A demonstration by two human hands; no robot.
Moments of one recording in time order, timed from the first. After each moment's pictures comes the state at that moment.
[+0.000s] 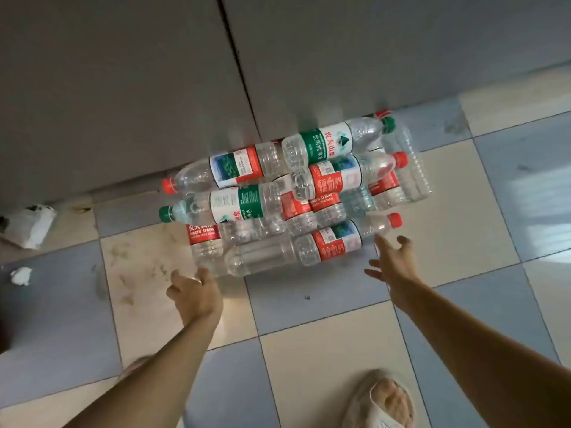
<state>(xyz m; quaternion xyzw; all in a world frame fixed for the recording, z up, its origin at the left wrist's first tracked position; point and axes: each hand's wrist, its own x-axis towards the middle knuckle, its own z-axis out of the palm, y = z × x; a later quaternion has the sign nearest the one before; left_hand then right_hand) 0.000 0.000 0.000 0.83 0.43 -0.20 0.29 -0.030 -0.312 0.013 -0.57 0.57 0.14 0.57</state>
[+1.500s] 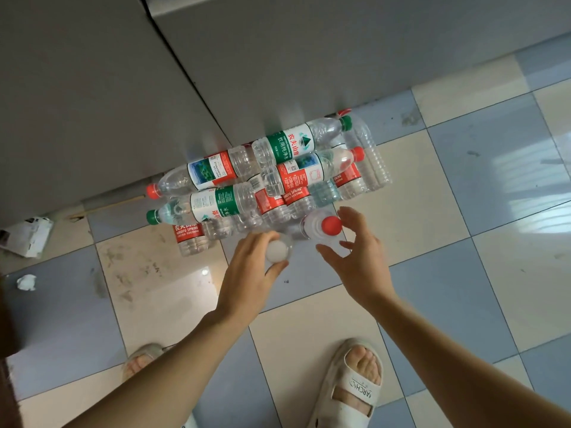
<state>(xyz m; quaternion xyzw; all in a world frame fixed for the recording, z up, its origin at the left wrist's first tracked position) -0.008 -0.095 0.094 0.89 -0.12 -0.21 0.38 -0.054 -0.292 0.105 -0.83 0.27 0.08 0.47</state>
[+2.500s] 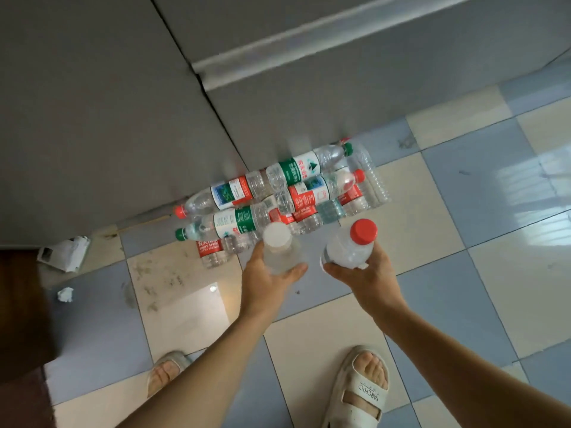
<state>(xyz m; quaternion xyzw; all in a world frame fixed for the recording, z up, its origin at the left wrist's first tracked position) -0.007 -0.106 0.136 0.81 0.15 -0.27 0.51 -0.064 -0.286 0.151 -0.72 0.35 0.09 0.59</state>
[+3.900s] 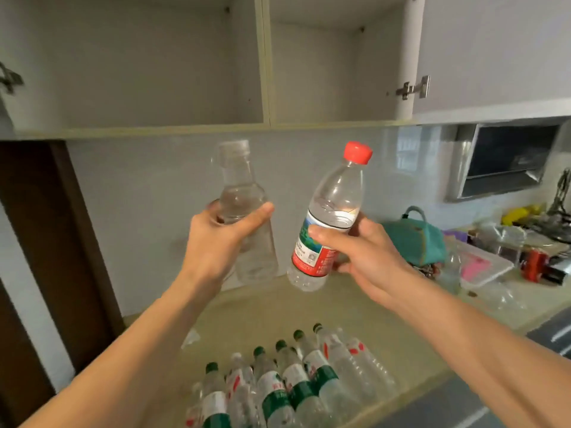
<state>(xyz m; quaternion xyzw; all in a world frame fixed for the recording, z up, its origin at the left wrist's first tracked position) 0.209 0.089 1.212 0.66 -0.23 0.11 0.71 0.132 -0.111 1.192 -0.68 -0.01 -0.21 0.70</state>
